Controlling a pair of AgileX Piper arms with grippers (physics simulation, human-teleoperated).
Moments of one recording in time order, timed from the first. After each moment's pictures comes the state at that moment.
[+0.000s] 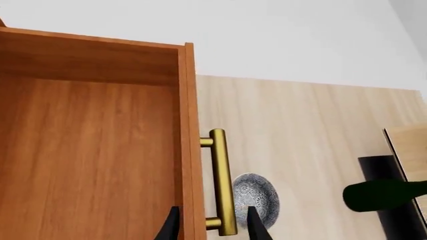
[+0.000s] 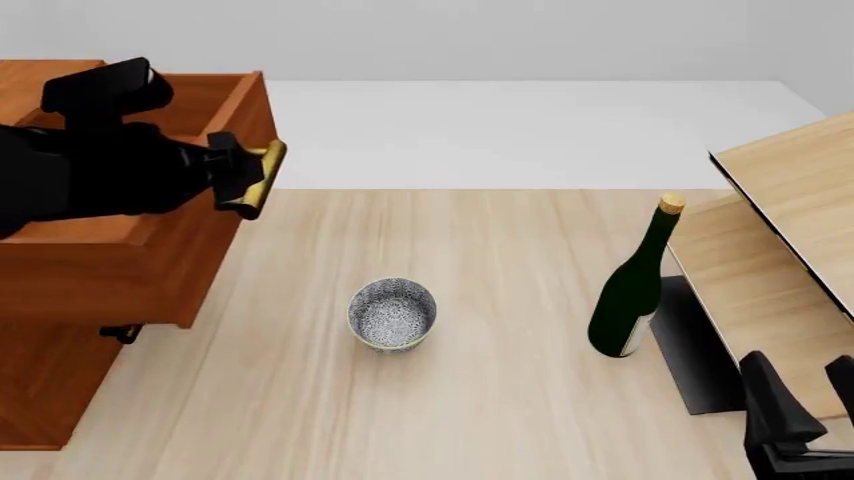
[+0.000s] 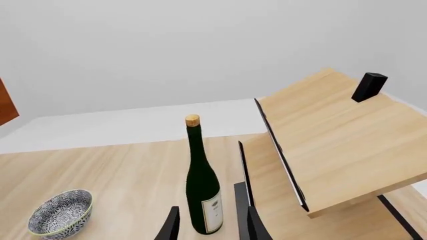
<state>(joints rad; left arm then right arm) -0.30 1.19 -1.10 0.57 -0.37 0.00 0.02 -0.01 0.00 0.10</state>
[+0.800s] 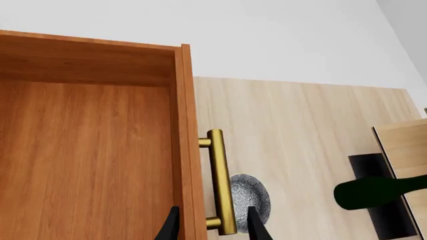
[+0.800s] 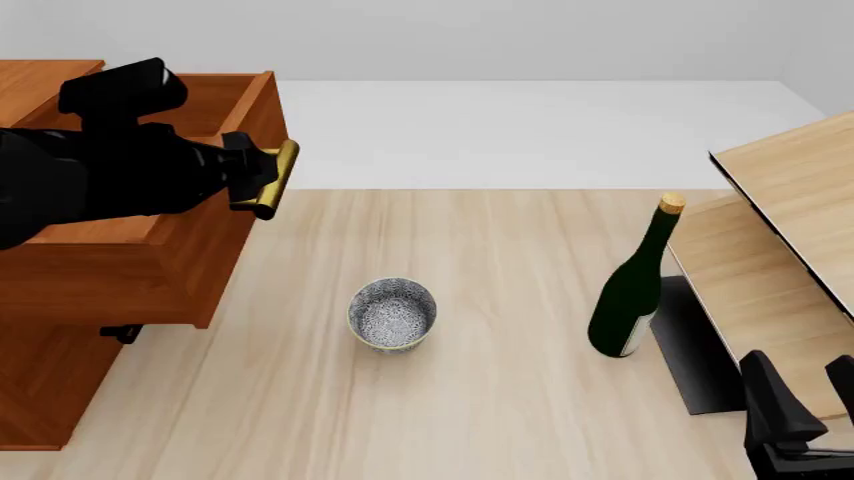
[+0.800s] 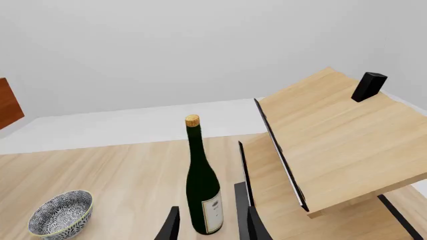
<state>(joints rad) -0.35 1.20 -1.09 0.55 -0.42 0.00 0.03 -0.01 -0.01 0.10</state>
